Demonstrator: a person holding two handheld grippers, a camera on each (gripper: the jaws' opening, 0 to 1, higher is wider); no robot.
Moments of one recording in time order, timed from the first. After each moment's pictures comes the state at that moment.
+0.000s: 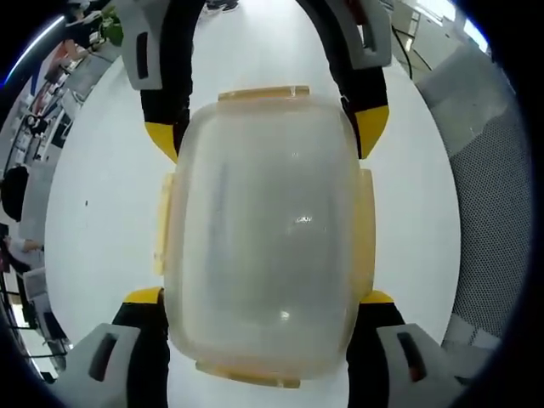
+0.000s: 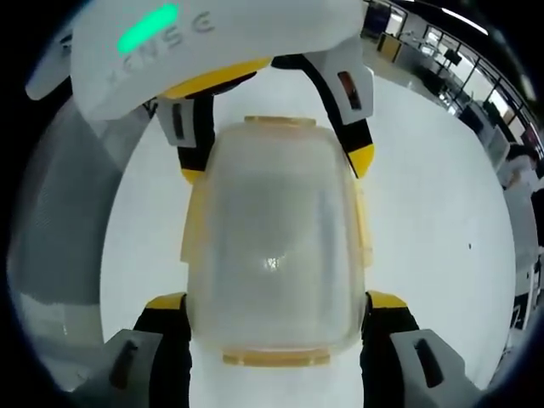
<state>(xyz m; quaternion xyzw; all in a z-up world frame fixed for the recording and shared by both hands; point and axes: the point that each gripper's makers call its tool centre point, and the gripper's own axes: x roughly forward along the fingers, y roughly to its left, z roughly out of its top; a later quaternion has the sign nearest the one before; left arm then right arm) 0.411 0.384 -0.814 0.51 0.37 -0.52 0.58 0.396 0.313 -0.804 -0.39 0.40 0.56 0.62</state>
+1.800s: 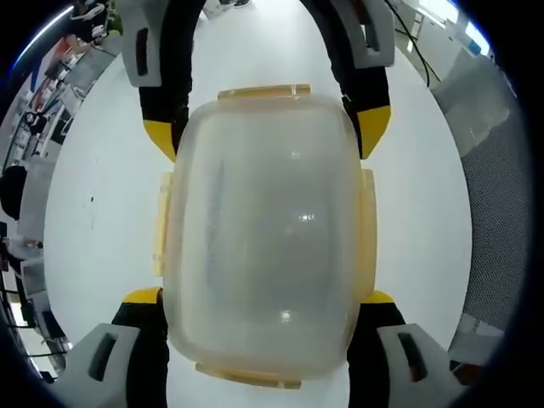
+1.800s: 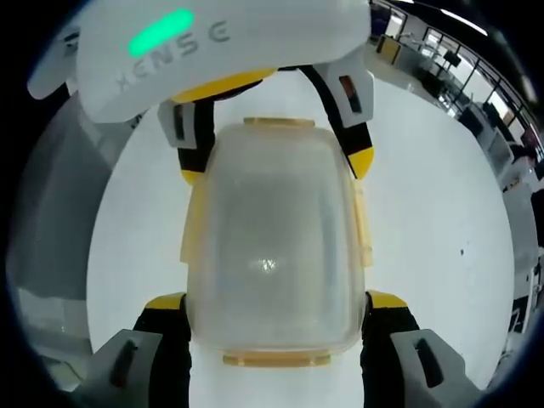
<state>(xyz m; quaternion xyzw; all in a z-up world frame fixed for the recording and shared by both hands) 0.451 0.382 -0.815 0.51 0.38 -0.51 0.58 0.436 0.312 -0.803 -0.39 0.39 0.56 0.62</state>
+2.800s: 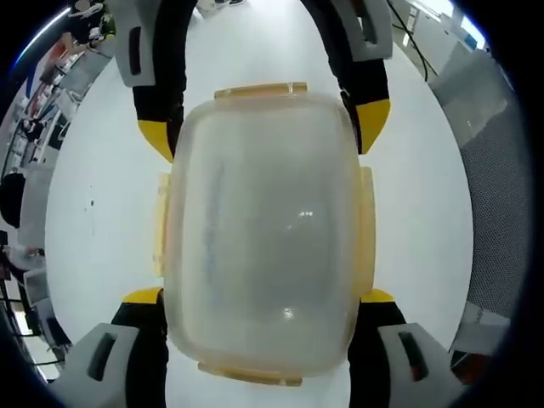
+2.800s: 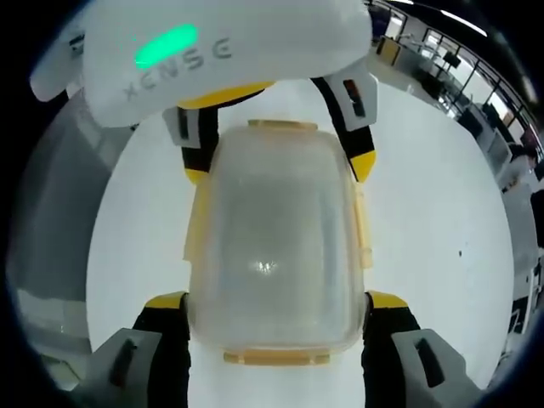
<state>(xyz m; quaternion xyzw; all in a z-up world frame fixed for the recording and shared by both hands) 0.454 0.383 -0.812 0.52 0.37 -0.52 0.56 0.437 0.312 -0.802 -0.39 0.39 0.56 0.62</state>
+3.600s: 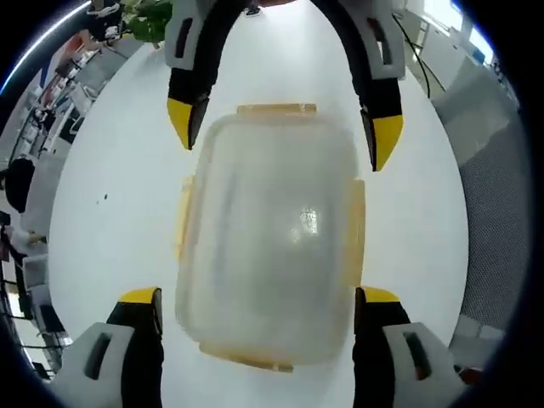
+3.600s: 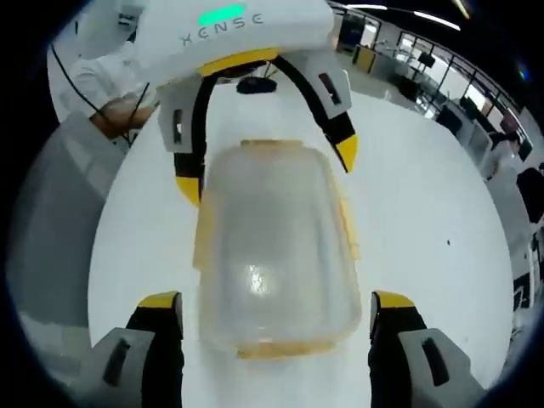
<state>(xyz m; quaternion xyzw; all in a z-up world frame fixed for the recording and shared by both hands) 0.453 0.387 -0.793 0.48 0.37 -0.51 0.61 0.433 0.310 -0.783 -0.33 0.36 0.54 0.68</state>
